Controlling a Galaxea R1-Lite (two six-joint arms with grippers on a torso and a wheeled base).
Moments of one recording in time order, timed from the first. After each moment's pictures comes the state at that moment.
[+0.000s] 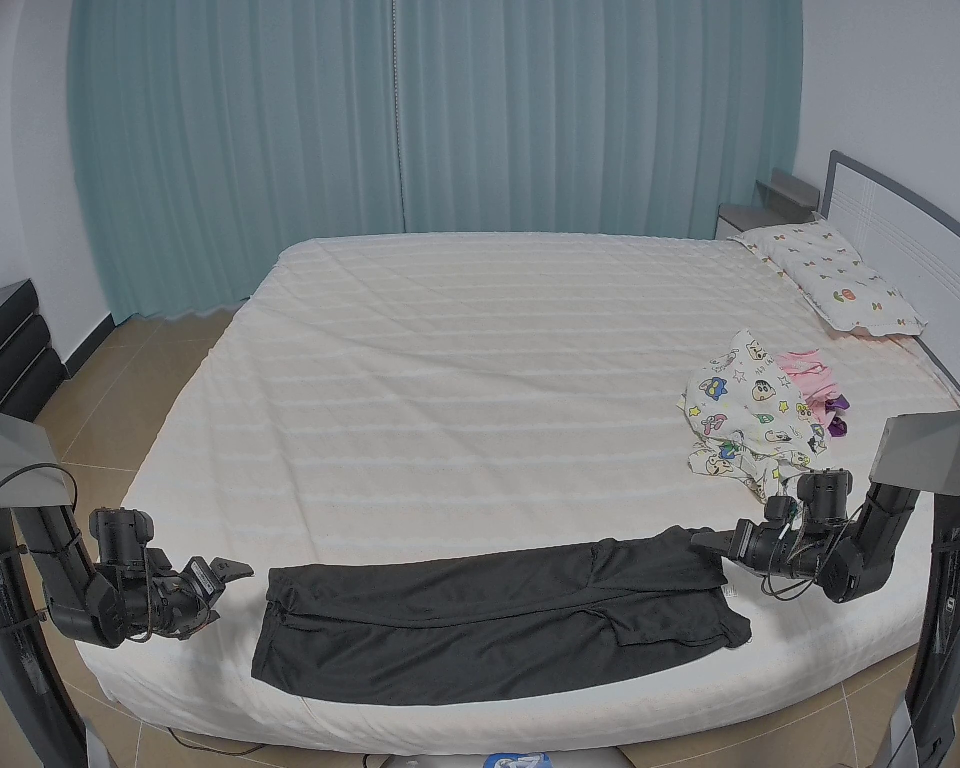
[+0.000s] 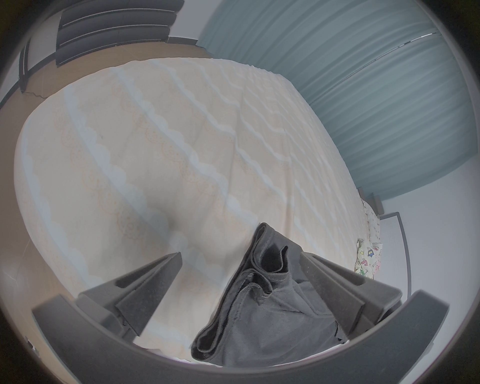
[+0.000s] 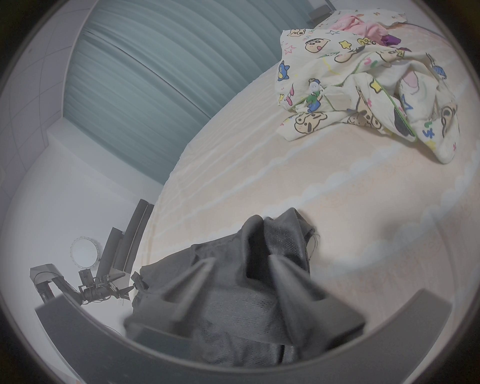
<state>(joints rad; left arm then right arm) 0.19 2.14 -0.33 -1.01 -0.35 -0.70 -0.02 2.34 -0.61 -1.11 0.54 0.47</state>
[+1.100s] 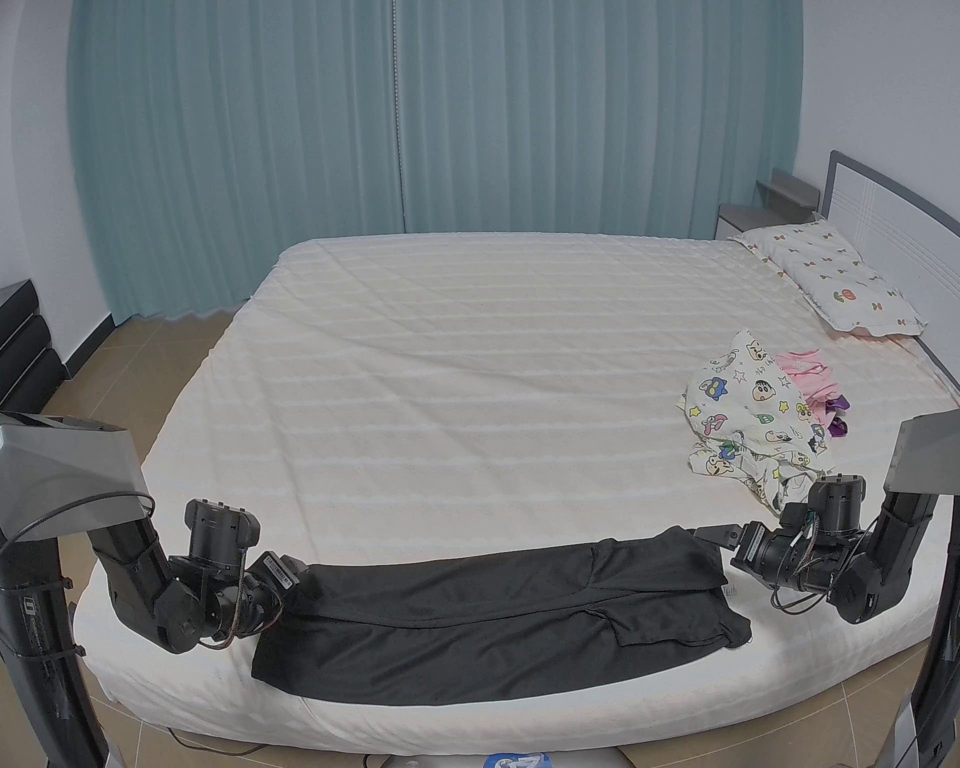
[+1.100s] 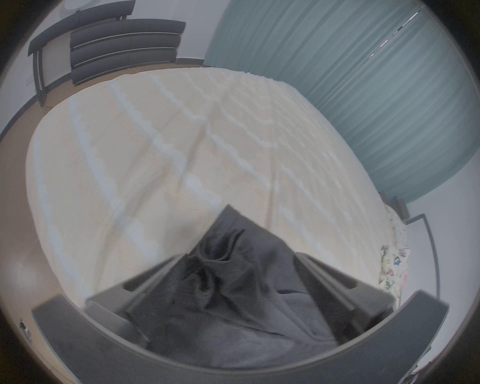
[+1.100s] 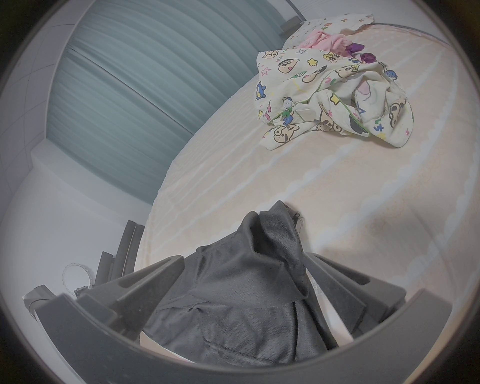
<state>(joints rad) -0.18 2.19 -0.48 -0.86 0.11 -0.92 0.03 2.23 -0.43 -1.22 0.36 0.62</state>
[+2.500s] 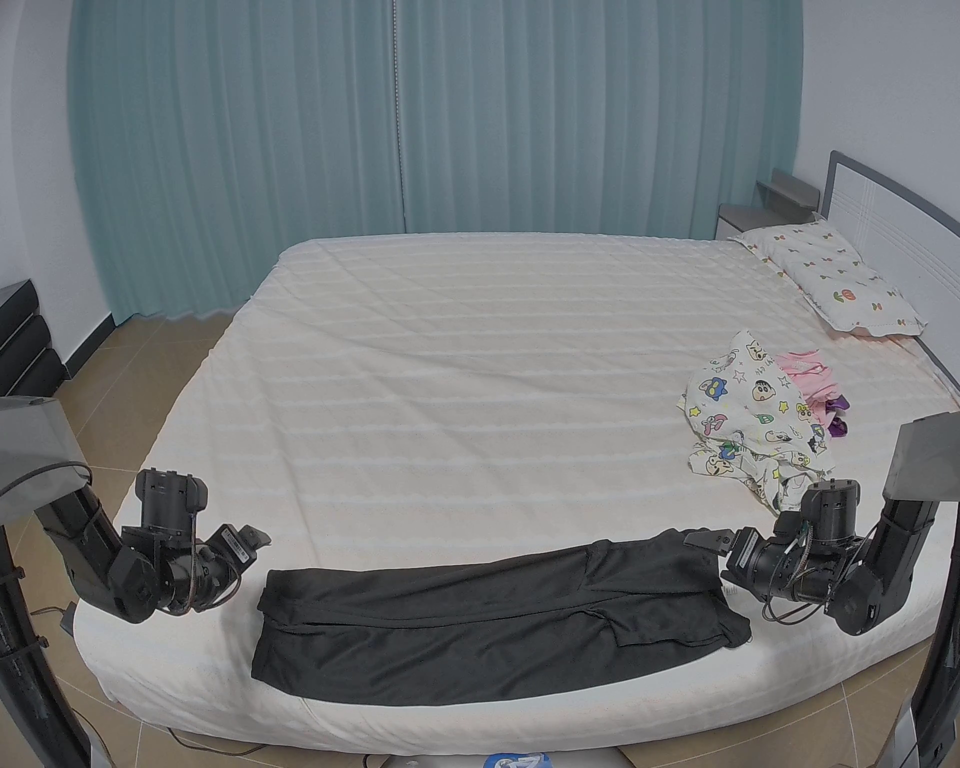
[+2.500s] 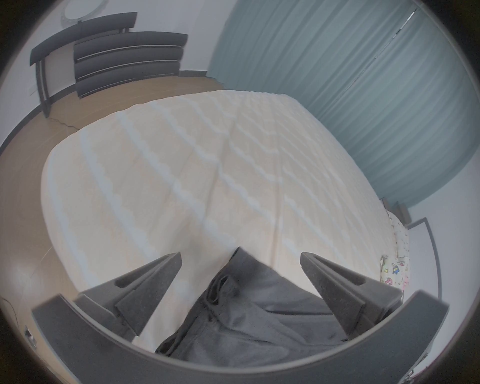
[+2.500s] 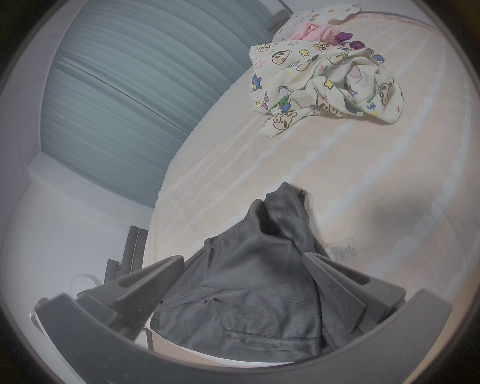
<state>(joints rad) -0.04 2.04 -0.53 -0.73 0.03 -0.79 0.10 2.19 -0.37 -1.23 0.31 0.75</state>
